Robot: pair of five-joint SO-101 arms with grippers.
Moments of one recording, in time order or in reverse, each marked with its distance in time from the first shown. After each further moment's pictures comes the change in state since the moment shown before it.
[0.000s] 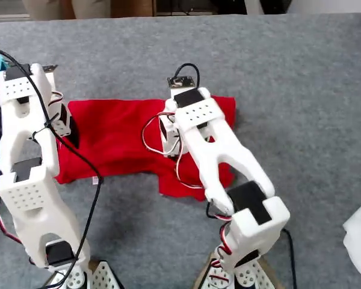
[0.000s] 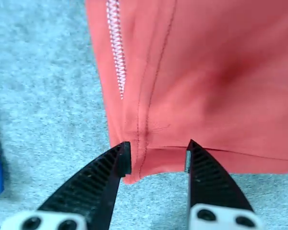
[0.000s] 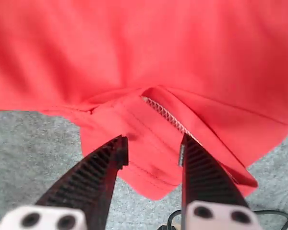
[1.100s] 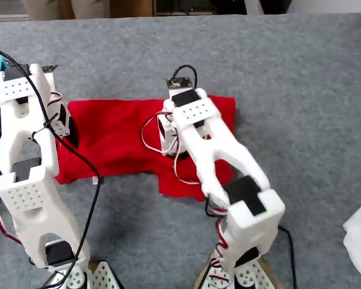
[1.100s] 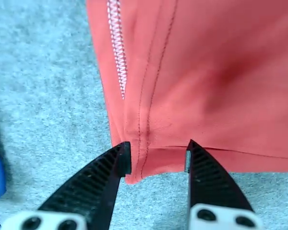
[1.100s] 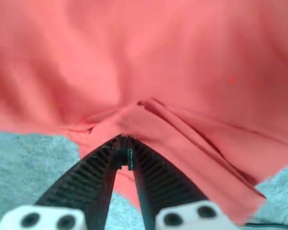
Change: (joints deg) left arm -0.3 0.0 0.0 0.0 -0.7; right arm 0.1 2.3 -1.1 -3.2 0.0
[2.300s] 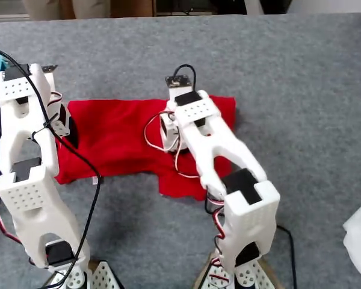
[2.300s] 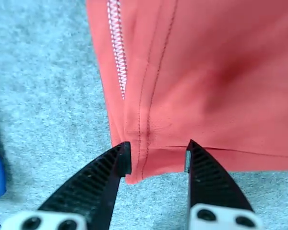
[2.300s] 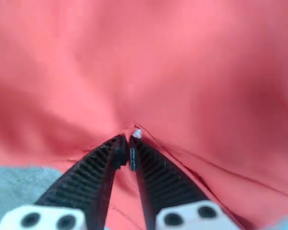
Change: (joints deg) left arm 0.0 0.0 0.0 0.0 0.0; right arm 2.1 6.3 -0.4 -6.9 4.5
